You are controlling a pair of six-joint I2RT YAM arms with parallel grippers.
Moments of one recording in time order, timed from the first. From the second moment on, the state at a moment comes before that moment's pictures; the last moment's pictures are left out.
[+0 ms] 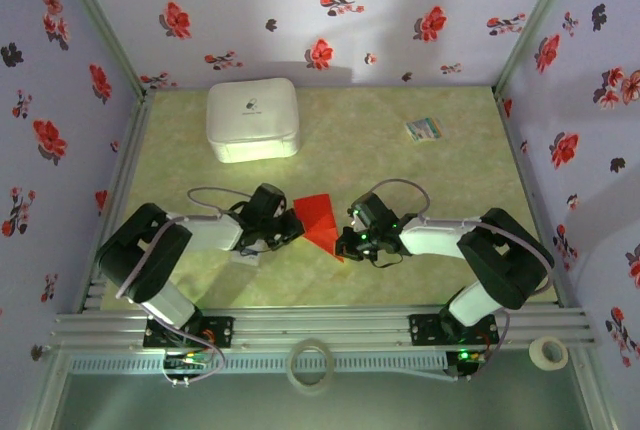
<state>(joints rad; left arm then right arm) -0.68 1.60 0.60 0.08 0.30 -1.08 0.75 1.54 0.58 -0.07 -0.43 0.88</state>
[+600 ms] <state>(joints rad) -0.74 1.51 0.60 0.08 0.27 -1.06 0.75 1.54 0.58 -0.07 -0.43 0.88</state>
